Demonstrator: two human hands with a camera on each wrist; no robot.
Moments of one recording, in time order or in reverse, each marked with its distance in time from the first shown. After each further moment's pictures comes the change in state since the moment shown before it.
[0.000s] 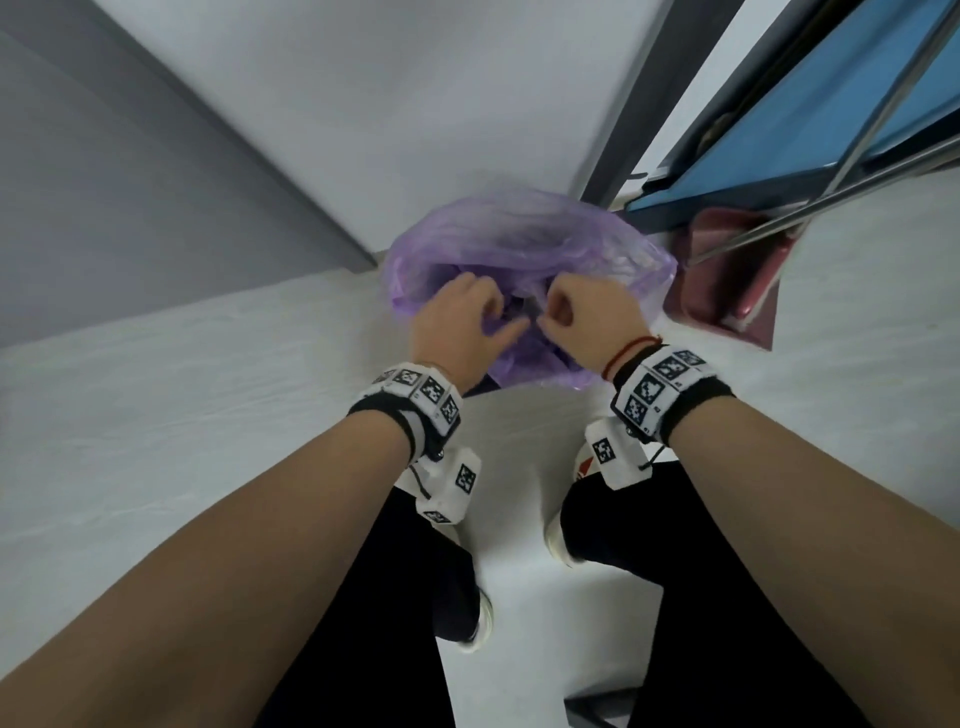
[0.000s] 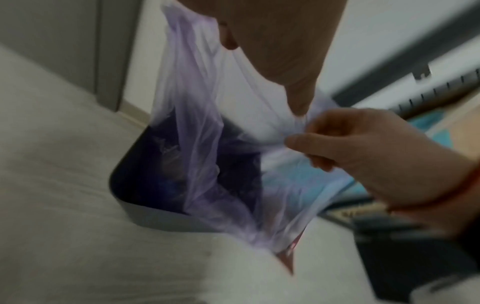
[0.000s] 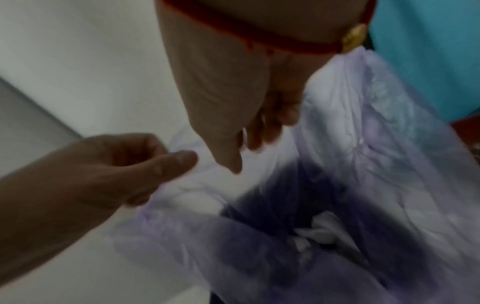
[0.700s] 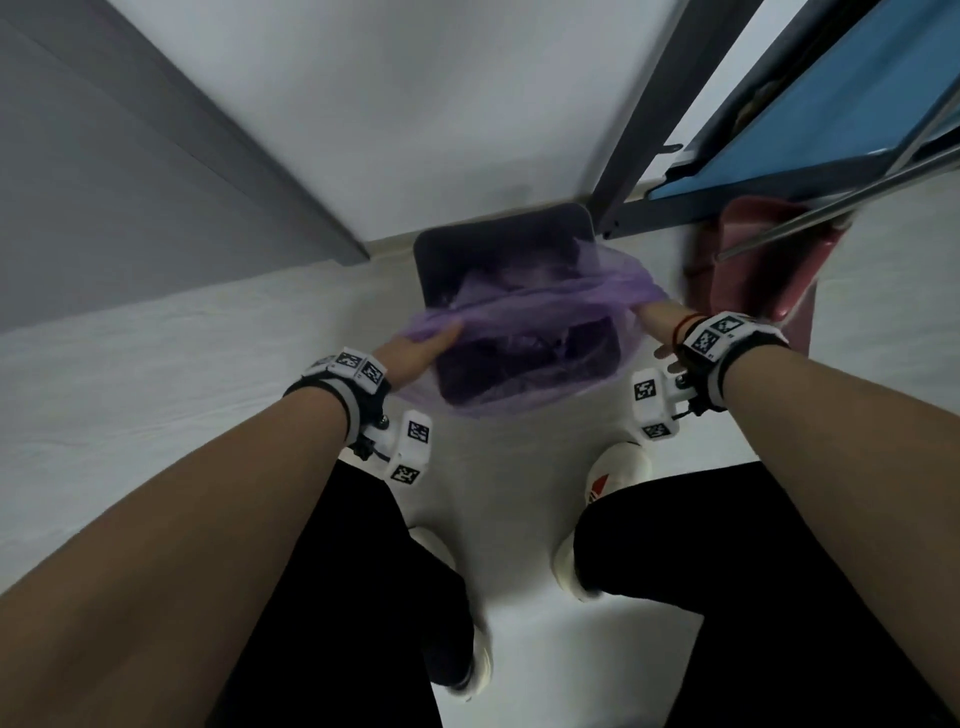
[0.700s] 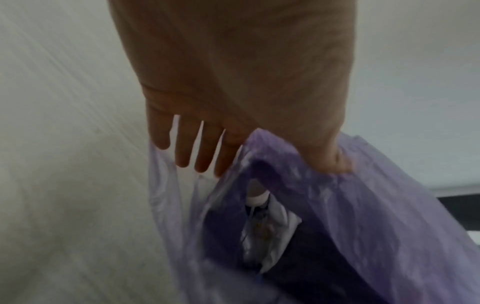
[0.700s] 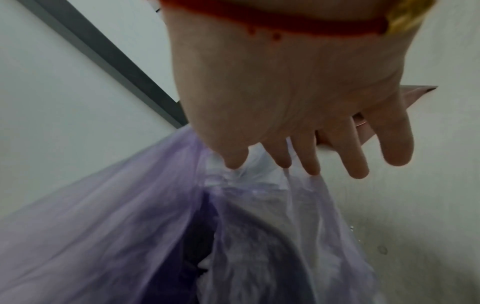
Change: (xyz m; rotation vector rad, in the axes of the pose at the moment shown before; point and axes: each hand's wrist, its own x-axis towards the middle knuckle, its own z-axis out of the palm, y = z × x) left_hand 0.005 -0.108 0.055 -0.457 -0.610 -0.584; right_hand 0.053 0.116 0.064 0.385 -0.329 0.779
